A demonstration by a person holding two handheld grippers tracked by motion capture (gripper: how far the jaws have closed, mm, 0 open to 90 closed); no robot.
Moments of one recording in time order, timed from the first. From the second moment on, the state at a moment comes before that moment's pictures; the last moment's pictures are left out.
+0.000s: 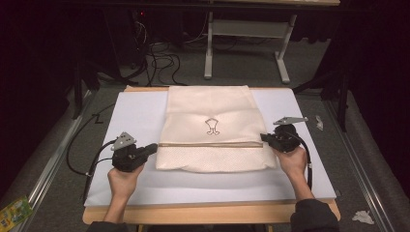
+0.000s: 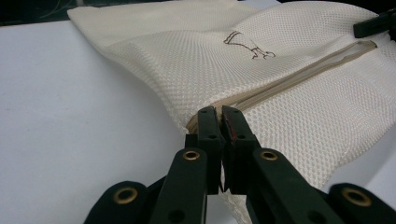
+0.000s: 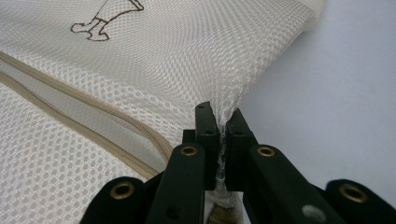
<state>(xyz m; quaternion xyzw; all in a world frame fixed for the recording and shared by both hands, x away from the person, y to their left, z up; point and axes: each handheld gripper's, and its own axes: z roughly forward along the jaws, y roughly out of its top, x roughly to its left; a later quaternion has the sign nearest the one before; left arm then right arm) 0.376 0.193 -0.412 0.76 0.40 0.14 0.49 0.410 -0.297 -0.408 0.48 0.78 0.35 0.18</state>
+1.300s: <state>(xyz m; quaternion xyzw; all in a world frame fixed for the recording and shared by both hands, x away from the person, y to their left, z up) 0.382 0.187 -0.421 0.76 0.42 0.13 0.48 0.416 -0.300 -0.430 0.50 0.78 0.34 0.15</state>
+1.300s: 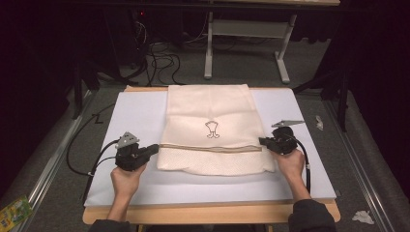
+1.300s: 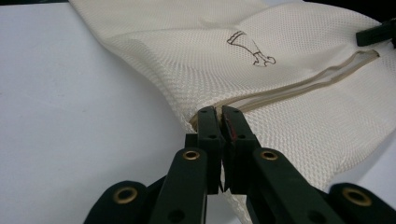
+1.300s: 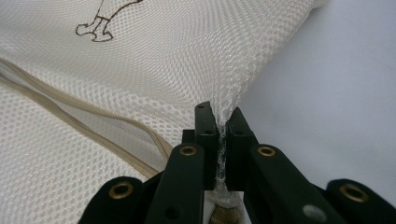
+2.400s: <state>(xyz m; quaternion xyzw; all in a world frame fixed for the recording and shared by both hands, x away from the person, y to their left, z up) 0.396 0.179 -0.442 0.79 0.42 0.13 0.42 0.414 -0.298 -0.450 0.51 0.78 0.33 0.16</state>
